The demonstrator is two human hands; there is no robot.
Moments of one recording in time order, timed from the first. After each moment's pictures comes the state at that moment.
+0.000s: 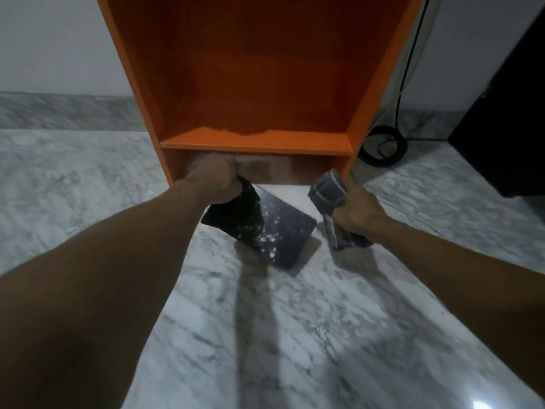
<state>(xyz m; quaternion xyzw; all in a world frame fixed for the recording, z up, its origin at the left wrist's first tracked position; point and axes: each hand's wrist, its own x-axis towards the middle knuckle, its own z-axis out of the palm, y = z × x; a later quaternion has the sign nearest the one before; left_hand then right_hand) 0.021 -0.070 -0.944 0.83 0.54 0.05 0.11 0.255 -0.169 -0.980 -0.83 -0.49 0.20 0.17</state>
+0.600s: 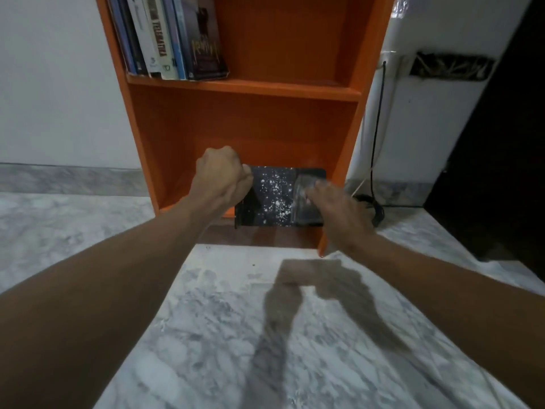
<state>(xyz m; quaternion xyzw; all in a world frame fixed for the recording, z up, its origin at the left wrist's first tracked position) 0.067 -0.106 -0.826 0.75 0.58 0.32 0.05 0.281 -0.164 -0.898 -0.65 -0.72 -0.16 0.16</state>
